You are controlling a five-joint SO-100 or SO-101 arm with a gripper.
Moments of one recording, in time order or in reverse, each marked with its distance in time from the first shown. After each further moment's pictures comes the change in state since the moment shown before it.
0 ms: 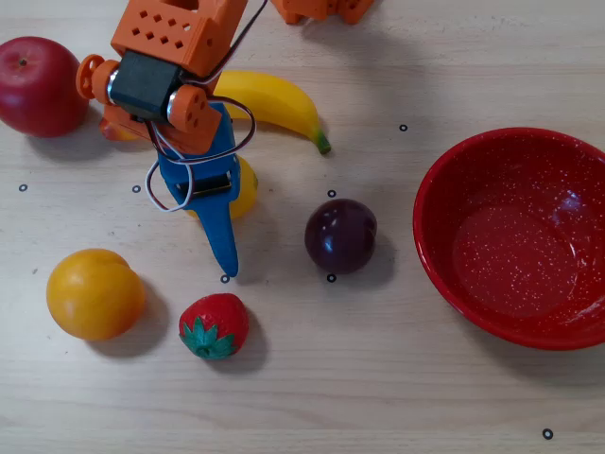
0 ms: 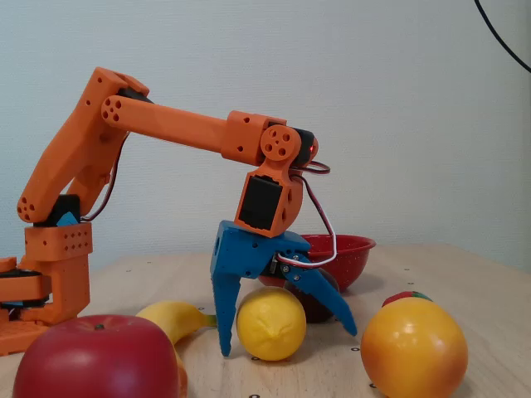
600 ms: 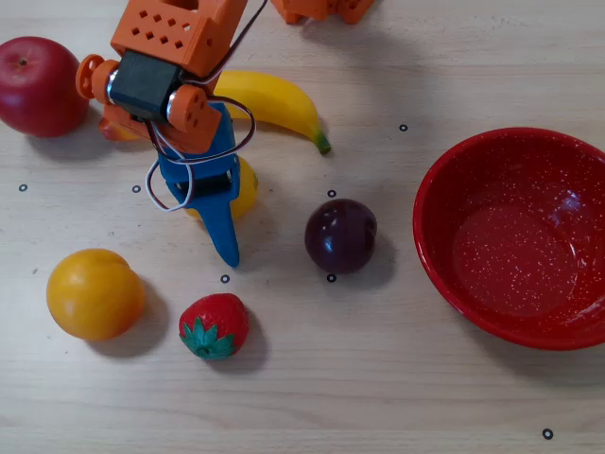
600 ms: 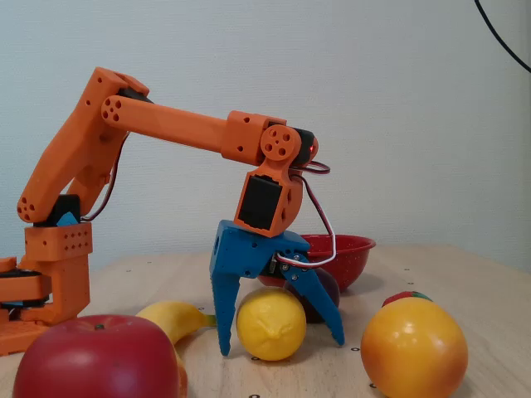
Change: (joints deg) arm 0.0 0.0 0.0 0.4 0.0
